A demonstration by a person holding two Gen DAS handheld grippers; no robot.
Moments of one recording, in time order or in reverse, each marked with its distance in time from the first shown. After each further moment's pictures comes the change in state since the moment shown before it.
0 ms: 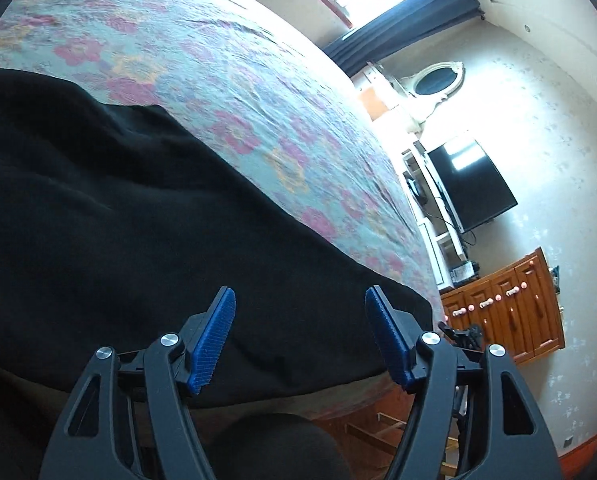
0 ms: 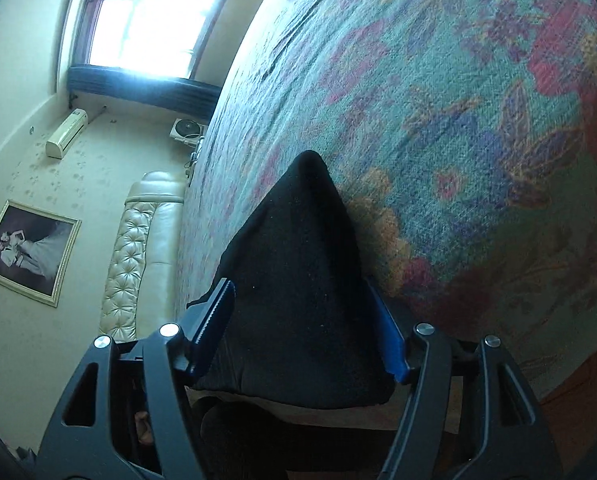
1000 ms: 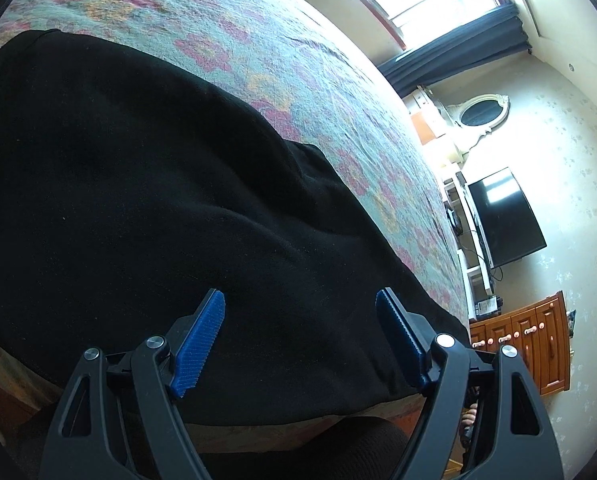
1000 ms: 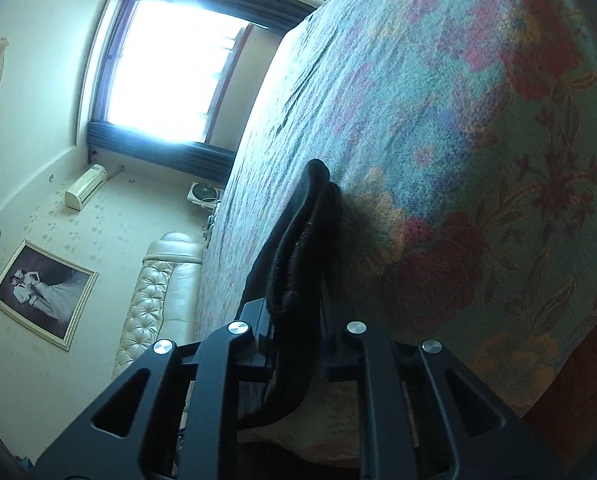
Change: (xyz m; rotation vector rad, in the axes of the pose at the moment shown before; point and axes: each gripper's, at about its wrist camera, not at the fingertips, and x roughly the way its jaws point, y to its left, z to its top) left arm -0.050 0.102 0.021 -0.123 -0.017 0.094; right arm -0.018 0.009 -0.032 0.047 -0.269 0.073
